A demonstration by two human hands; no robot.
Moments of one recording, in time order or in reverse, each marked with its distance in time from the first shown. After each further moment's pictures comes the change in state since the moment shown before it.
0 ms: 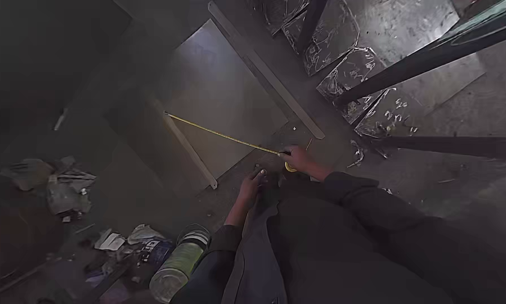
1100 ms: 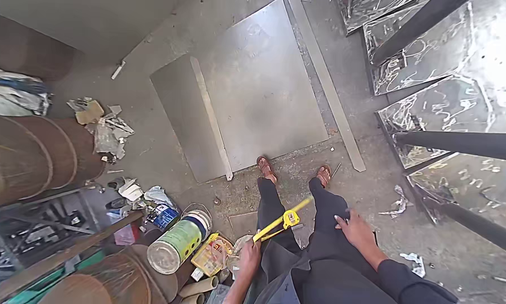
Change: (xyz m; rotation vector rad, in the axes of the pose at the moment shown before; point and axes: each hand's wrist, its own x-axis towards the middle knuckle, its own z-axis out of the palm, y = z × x) left_hand -0.024 -0.069 -0.033 0.559 0.415 -0.477; right_hand 0.017 0.151 0.022 -0.463 -0.141 0.594
